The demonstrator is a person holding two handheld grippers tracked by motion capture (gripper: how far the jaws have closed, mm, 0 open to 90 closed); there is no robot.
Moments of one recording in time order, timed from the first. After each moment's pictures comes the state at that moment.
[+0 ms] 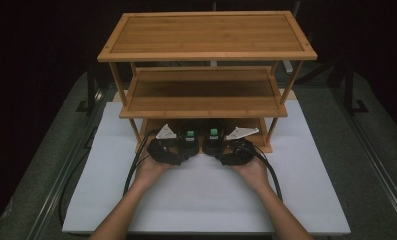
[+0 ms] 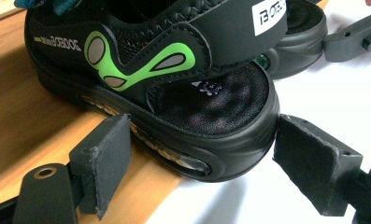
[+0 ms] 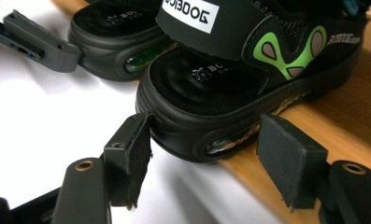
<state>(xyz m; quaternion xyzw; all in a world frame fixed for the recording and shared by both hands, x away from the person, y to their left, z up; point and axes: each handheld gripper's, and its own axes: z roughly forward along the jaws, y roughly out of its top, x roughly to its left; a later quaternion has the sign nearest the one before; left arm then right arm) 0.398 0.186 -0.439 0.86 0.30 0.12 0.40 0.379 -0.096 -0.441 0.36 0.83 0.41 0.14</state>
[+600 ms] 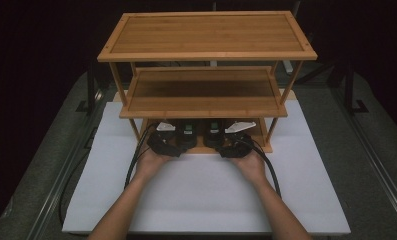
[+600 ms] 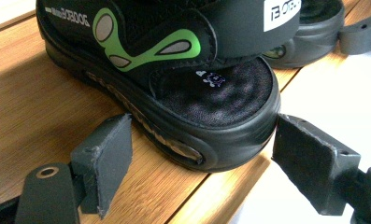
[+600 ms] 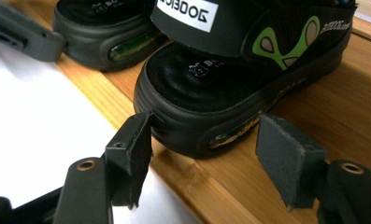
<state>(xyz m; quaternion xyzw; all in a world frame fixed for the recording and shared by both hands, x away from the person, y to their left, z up) 0.421 0.191 -0.443 0.85 0.33 0.13 0.38 0.404 -0.096 -0.446 0.37 0.83 0.39 0.17</state>
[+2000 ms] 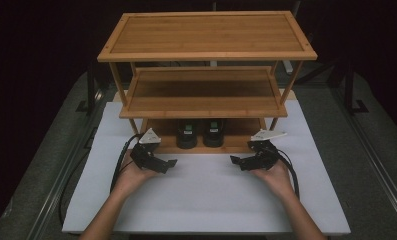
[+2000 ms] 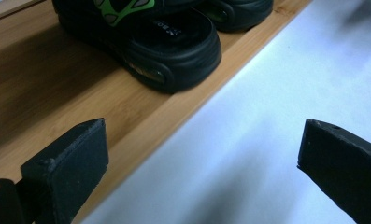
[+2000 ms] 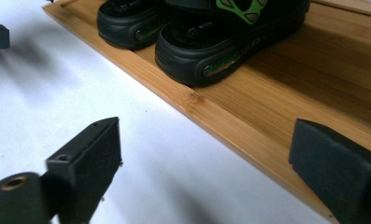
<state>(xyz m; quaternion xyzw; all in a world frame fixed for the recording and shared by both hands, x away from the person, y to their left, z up) 0.361 0.228 -0.420 0.86 0.32 0.13 0.38 0.354 -0.156 -0.428 0.40 0.80 0.43 0.12</state>
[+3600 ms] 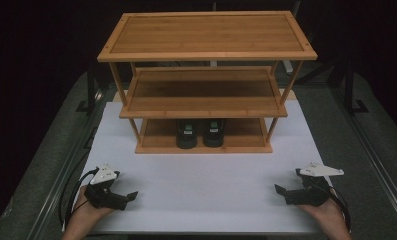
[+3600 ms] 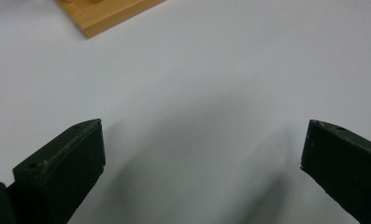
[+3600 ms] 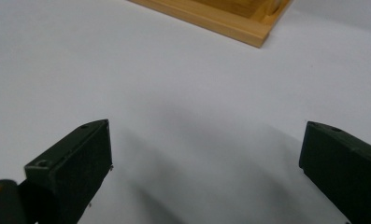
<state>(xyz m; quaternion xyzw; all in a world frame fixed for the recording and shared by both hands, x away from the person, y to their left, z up) 0.265 0.335 -0.445 0.84 0.37 0.16 0.36 0.258 -0.263 -0.450 0.45 0.79 0.38 0.18</state>
